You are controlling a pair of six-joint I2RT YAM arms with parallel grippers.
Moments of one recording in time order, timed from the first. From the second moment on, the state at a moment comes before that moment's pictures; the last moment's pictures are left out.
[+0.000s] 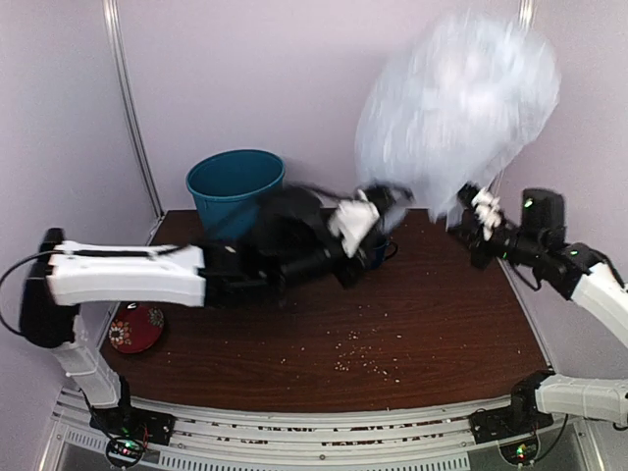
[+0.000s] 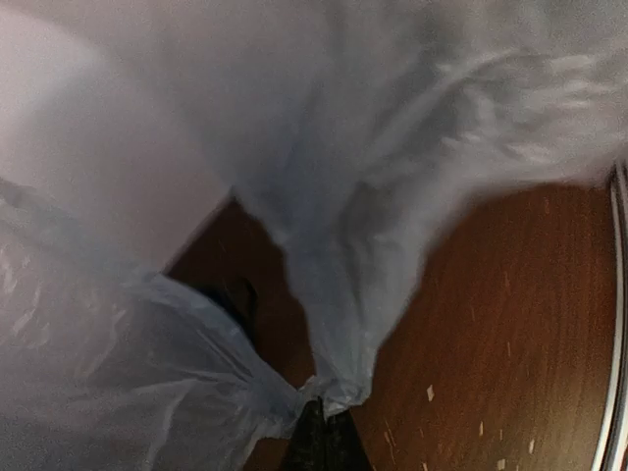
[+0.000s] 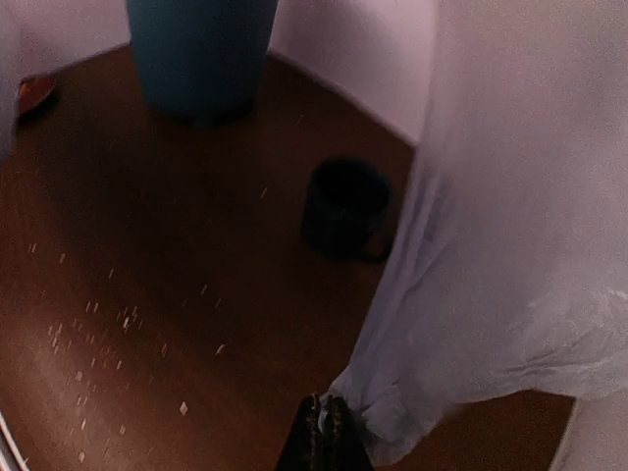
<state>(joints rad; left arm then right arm) -1.25 1.68 1.41 0.11 -0.30 0.24 0.32 0.90 0.84 -0.30 -0.29 -0.38</state>
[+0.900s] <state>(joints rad) -1.37 1.78 1.38 0.07 -0.31 0.07 0.32 0.84 0.83 -0.51 -0.69 -0.38</state>
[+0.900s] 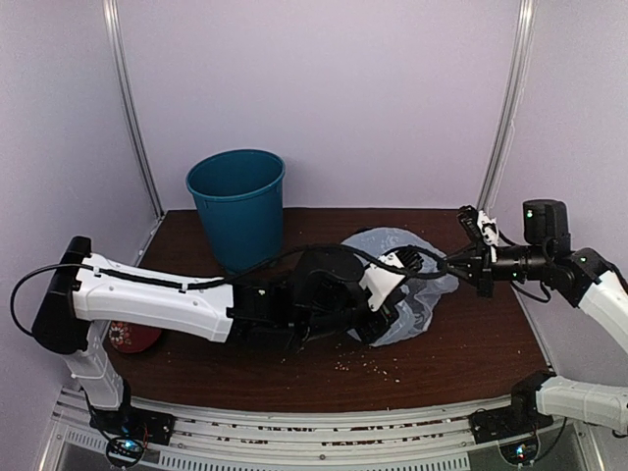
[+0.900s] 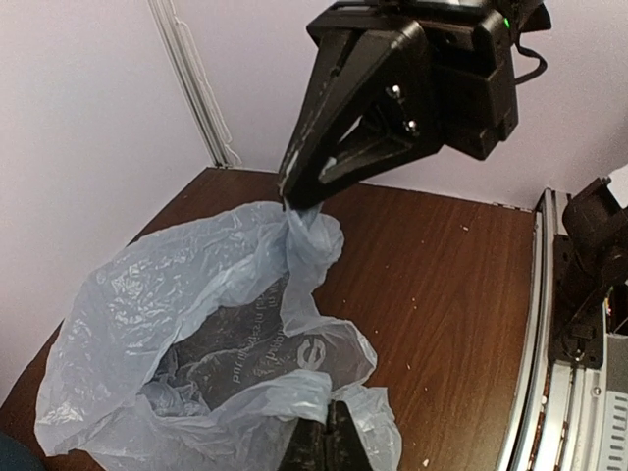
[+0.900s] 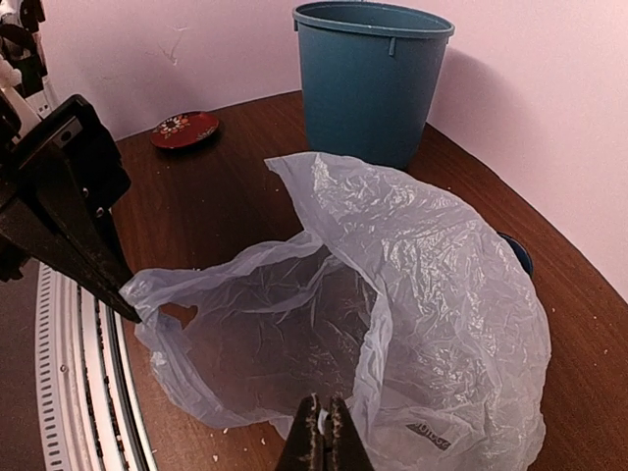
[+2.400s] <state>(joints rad) -1.31 1.61 1.18 0.07 -0.09 0.01 0.16 0.67 0.65 -0.28 0.06 -0.25</state>
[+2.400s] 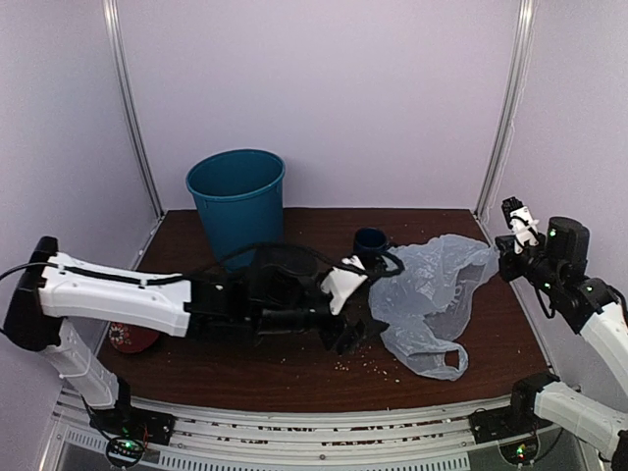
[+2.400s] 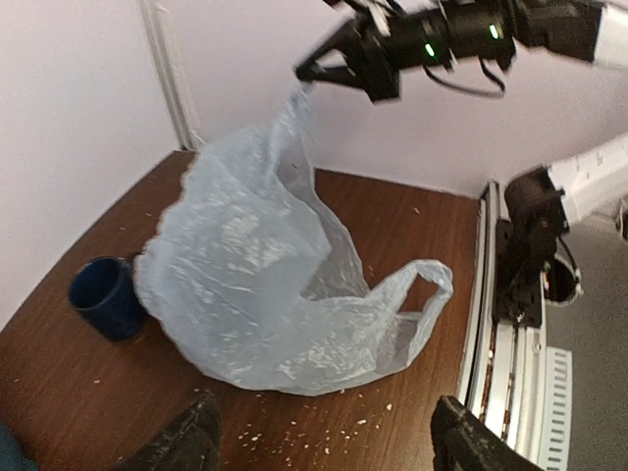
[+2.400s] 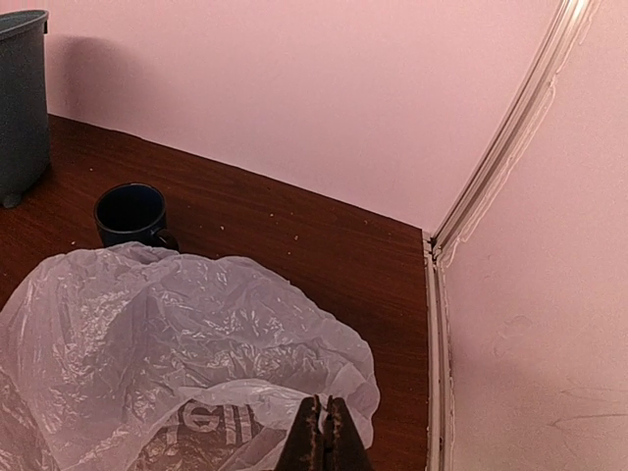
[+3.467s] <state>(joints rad) -0.32 1.56 1.63 -0.60 -0.31 -0.25 0.16 0.59 0.63 -0.27 0.03 -0.26</state>
